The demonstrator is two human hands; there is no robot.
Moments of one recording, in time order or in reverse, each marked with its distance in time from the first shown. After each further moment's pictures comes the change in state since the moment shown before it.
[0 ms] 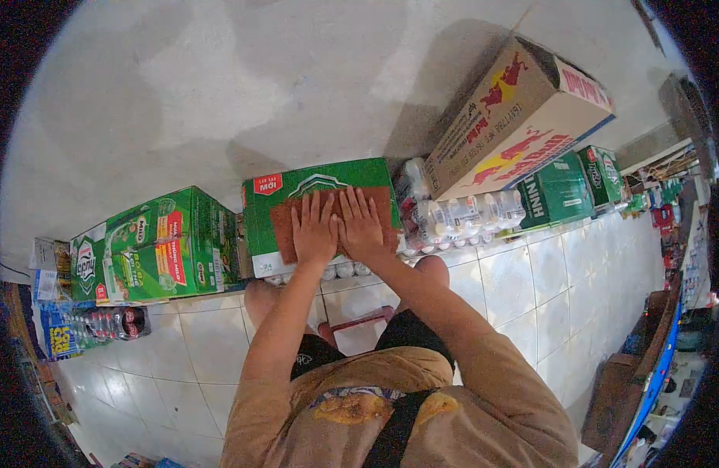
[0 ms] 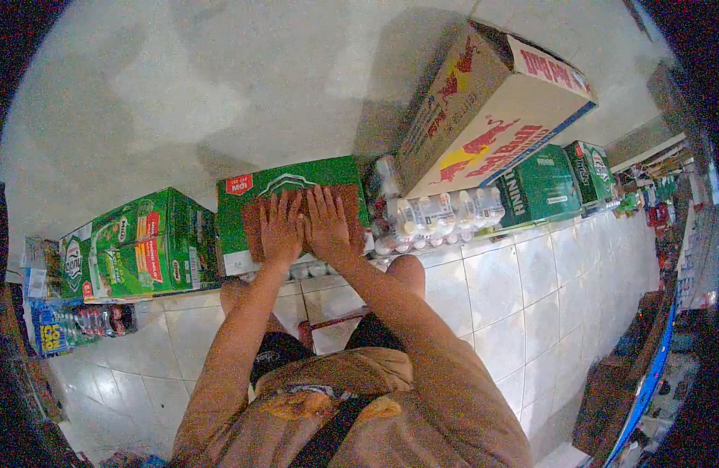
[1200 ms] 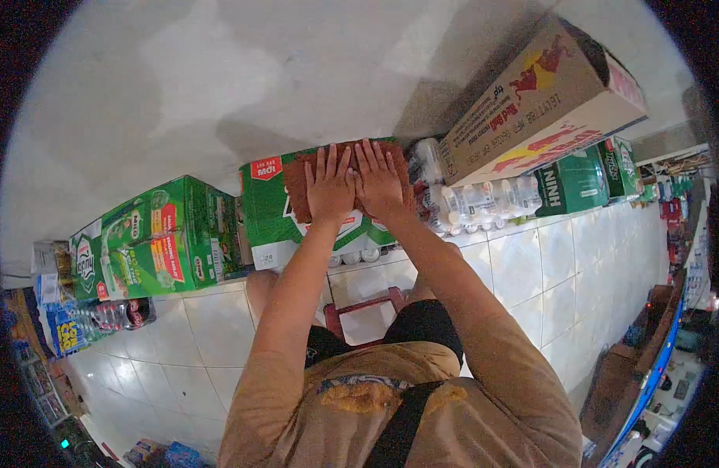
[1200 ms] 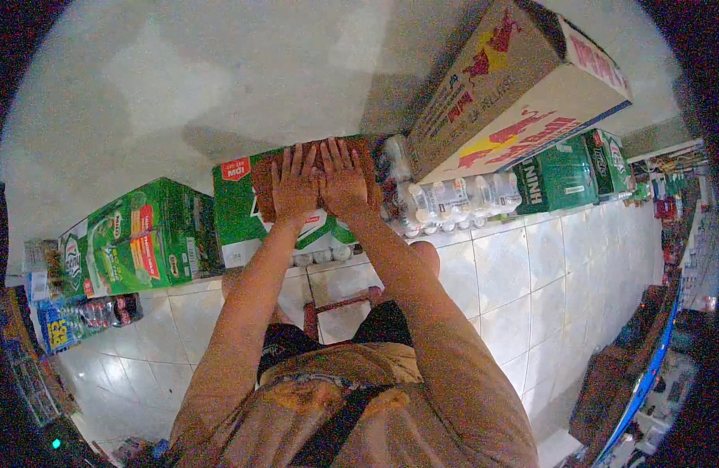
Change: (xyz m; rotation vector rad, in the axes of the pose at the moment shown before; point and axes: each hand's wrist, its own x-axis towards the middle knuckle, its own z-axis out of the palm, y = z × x) left_hand 0.068 0.014 0.022 -0.021 0.021 0.004; right_hand 0.057 0.048 0.007 -0.037 0.086 -0.014
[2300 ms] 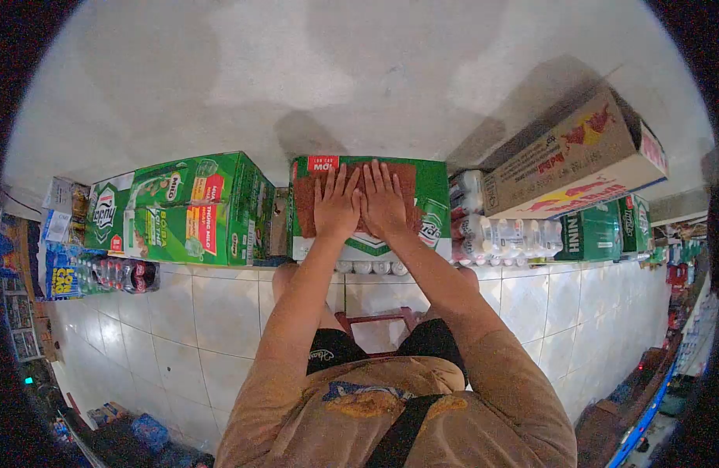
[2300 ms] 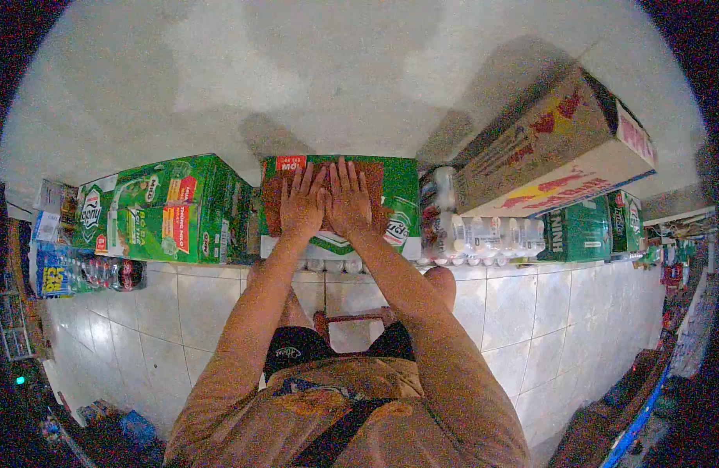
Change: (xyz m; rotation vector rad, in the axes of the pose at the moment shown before) left_hand -0.043 -0.075 -0.031 0.004 0.026 -0.123; right_hand 0.011 -0.089 0.011 0.070 -0.037 -0.123
